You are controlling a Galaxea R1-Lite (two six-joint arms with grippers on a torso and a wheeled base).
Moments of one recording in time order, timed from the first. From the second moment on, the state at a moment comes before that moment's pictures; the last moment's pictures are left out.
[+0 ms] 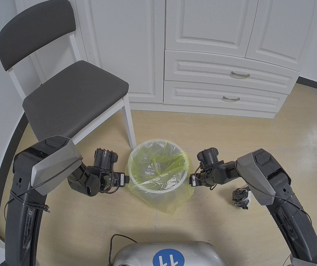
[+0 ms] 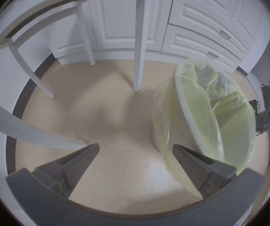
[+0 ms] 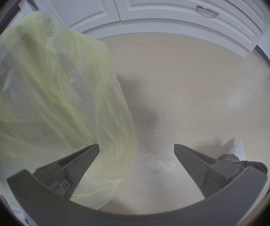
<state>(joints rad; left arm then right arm) -0.31 2.56 -1.26 -0.58 0.14 -0.17 0.36 2.90 -2.00 -0.05 -0.06 0.21</state>
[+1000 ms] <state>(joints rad) -0.21 2.86 -1.86 -0.23 0.09 -0.05 0.35 2.89 -2.00 -0.05 -0.08 0.22</state>
